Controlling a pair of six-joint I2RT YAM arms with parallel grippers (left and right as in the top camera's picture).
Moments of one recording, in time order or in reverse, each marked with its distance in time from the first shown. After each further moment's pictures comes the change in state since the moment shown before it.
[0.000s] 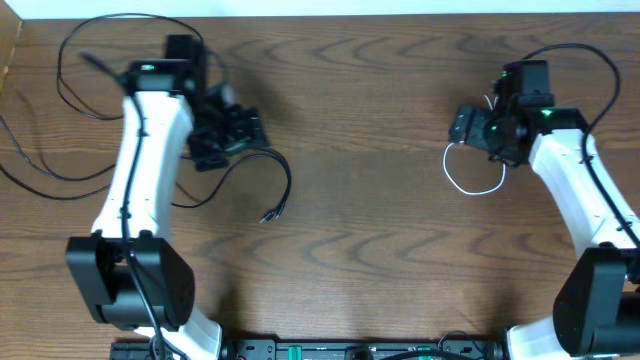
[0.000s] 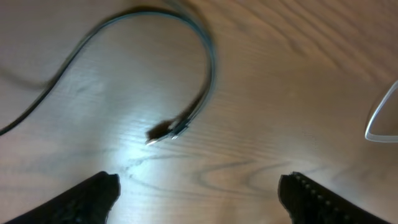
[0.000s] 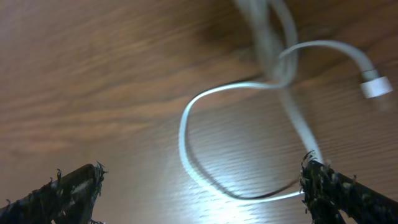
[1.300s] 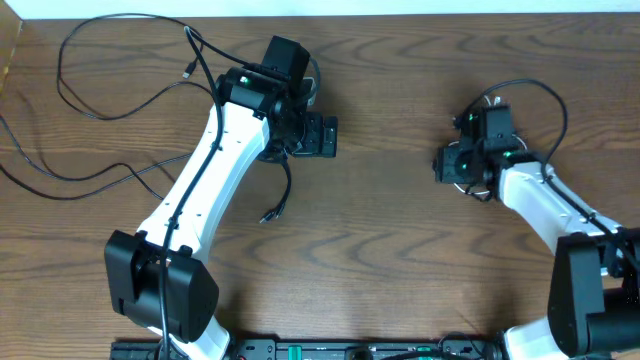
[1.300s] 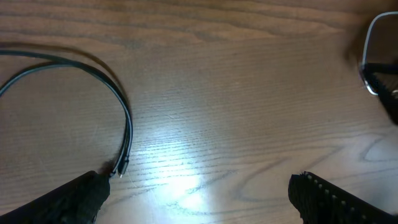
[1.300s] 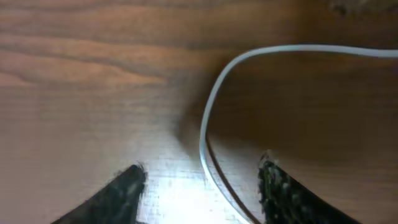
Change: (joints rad) left arm -0.324 0.000 0.000 0.159 -0.103 0.031; right arm 0.106 0.014 -0.348 0.396 -0.029 -0.178
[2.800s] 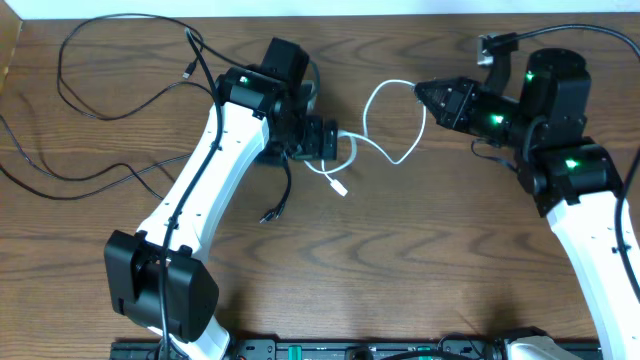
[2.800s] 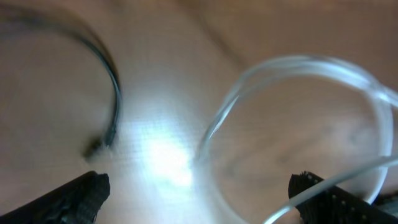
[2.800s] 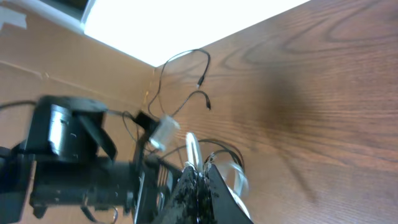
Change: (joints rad) left arm 0.000 0.000 0.000 -0.076 0.056 -0.024; right arm 0.031 -0.375 0.328 -0.071 -0.520 0.495
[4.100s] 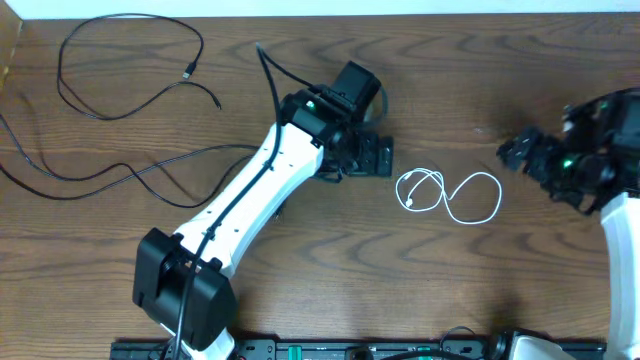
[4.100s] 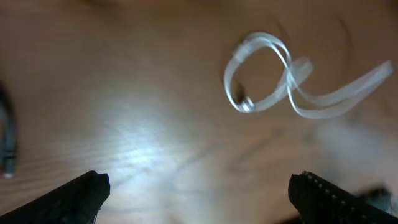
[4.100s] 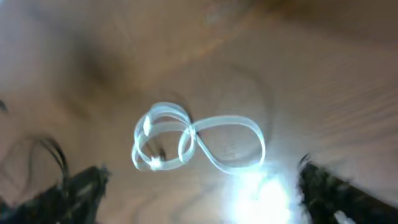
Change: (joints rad) left arm -0.233 0.025 0.000 0.154 -0.050 -0.219; right arm -0.394 0.018 -0.069 -0.605 0.283 -0.417
